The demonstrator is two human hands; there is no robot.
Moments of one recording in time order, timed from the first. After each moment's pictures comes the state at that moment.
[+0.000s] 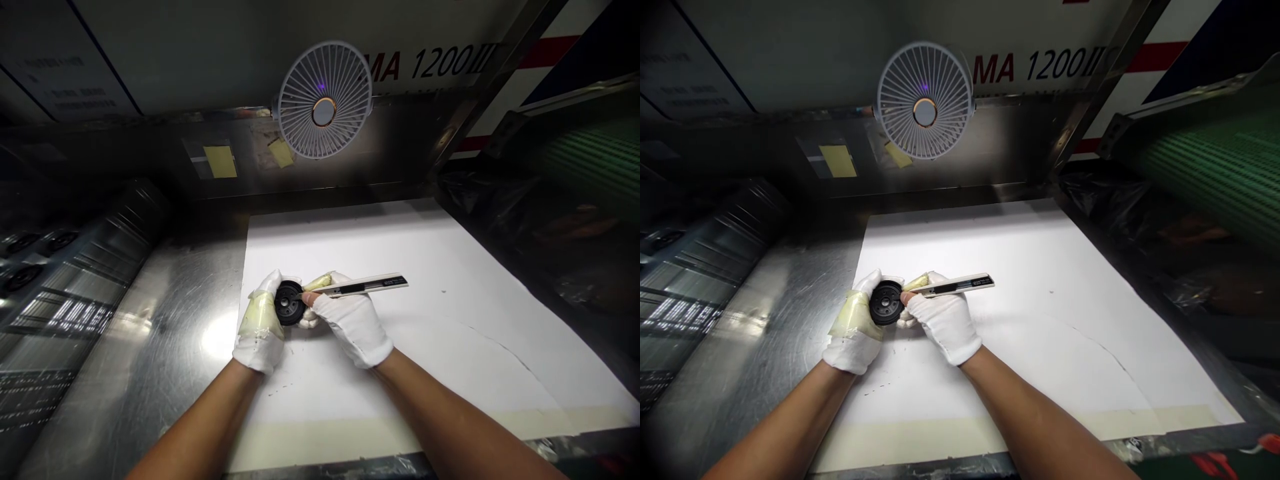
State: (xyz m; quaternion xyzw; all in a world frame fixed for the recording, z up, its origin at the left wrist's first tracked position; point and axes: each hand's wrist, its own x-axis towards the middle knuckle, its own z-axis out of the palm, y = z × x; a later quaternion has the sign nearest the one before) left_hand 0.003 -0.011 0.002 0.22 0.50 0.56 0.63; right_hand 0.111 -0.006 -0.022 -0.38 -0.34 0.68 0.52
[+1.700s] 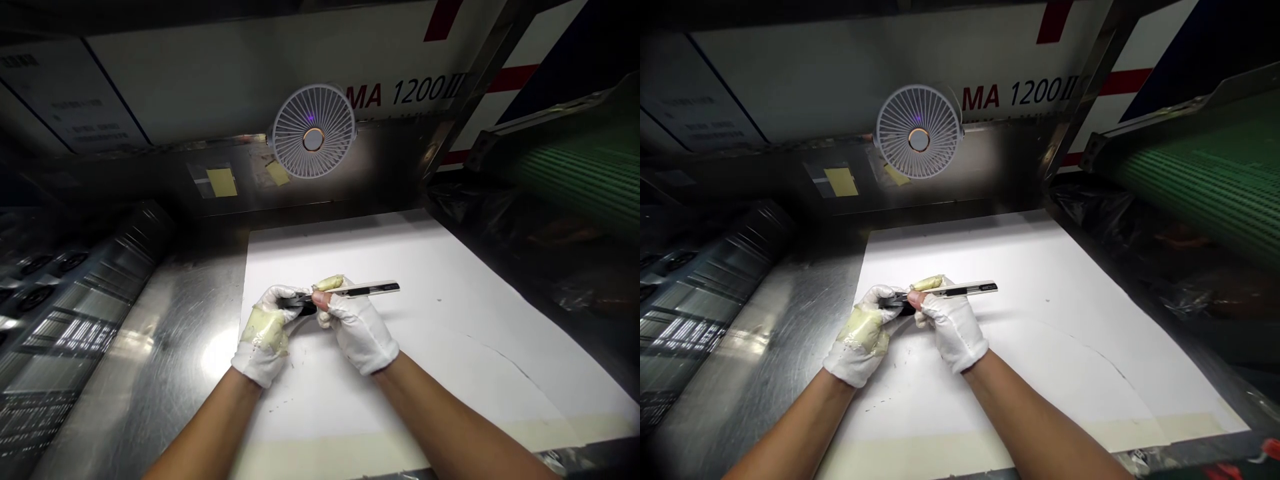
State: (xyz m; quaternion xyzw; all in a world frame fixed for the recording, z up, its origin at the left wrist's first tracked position) left_hand -0.005 -0.010 -0.016 0.31 0.41 0.55 0.66; right_hand 0.125 0.000 -0.013 -0.33 -0.28 0.71 0.55
